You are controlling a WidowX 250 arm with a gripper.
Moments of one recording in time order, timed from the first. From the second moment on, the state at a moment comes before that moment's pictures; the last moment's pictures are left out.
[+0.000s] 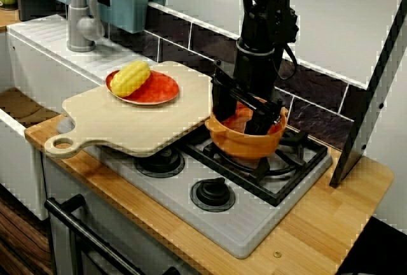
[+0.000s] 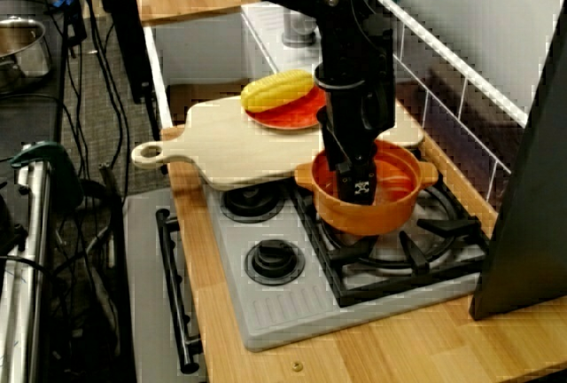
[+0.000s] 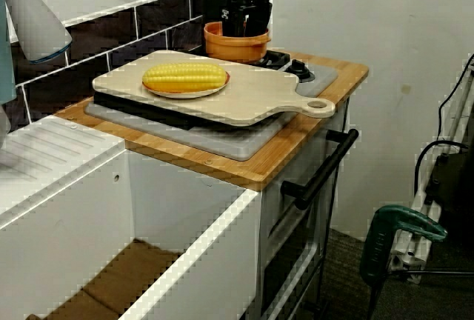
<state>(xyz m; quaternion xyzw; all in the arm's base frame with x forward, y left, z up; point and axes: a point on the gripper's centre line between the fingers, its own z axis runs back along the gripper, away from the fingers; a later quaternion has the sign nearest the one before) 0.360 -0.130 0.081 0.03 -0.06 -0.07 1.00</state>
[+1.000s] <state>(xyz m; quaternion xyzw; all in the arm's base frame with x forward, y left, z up) 0.361 -0.121 0.105 0.01 -0.07 -0.07 1.00</state>
